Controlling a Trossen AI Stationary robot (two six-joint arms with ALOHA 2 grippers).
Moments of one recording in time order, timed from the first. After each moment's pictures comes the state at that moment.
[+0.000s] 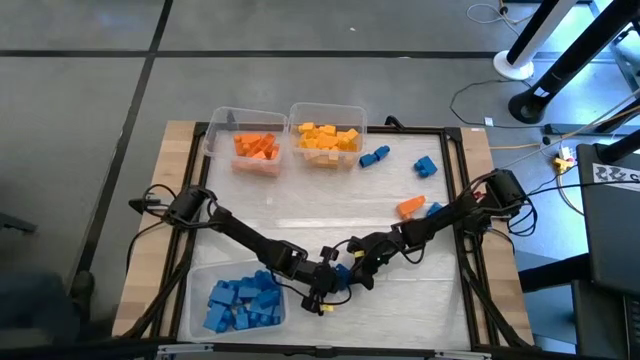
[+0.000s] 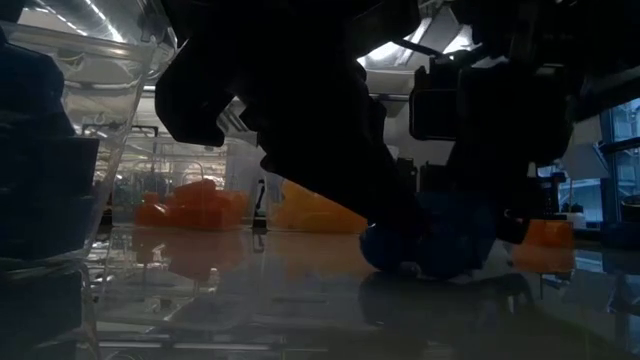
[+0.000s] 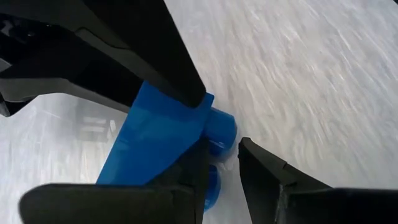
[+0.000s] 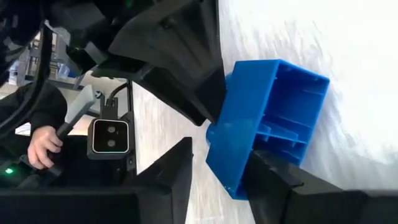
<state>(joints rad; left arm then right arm) -0.40 2.10 1.32 -0.03 -0.16 0.06 0.33 1.76 0.69 0.50 -0.28 0.96</state>
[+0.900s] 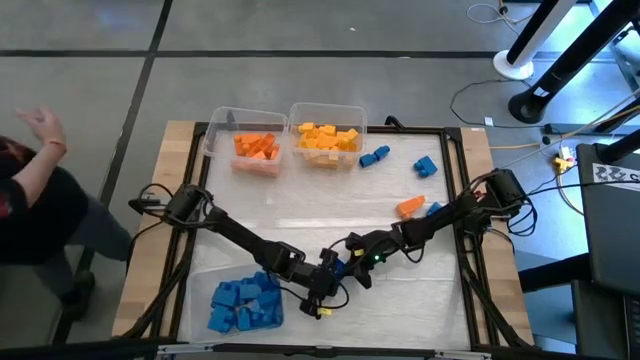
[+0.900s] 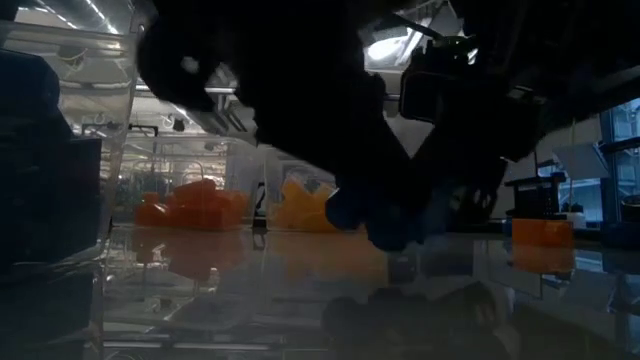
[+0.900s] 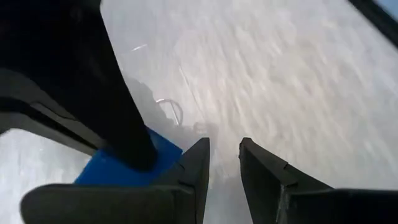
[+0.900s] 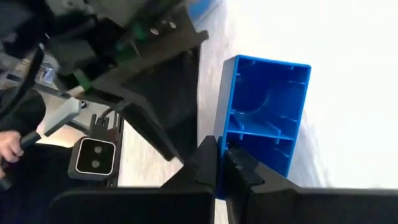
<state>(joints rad) -0.42 2.06 1.32 -0.05 -0.17 0.06 0.33 1.76 0.69 0.55 -0.18 0.81</state>
